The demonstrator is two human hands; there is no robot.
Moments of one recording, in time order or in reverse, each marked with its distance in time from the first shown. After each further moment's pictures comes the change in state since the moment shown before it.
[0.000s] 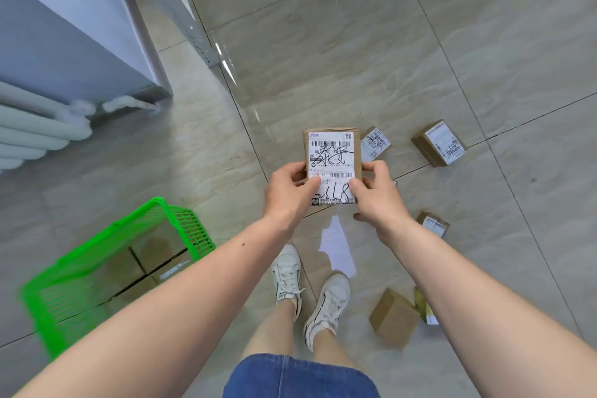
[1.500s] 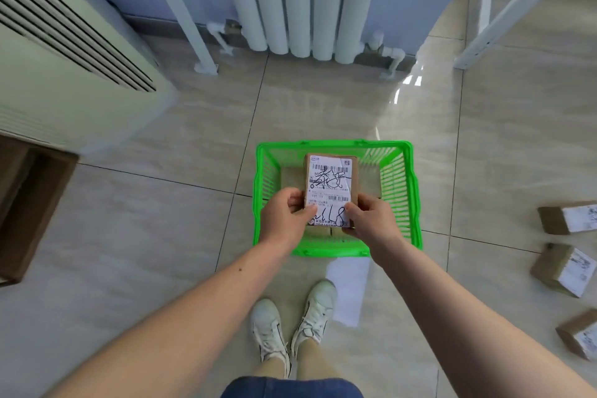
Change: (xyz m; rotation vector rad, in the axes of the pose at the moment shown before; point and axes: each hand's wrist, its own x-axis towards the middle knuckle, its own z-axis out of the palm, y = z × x) left_hand -0.200 -0.349 -0.472 -0.250 0.480 -0.064; right_hand -0.285 0.081 0.514 -0.324 -0.384 -0.168
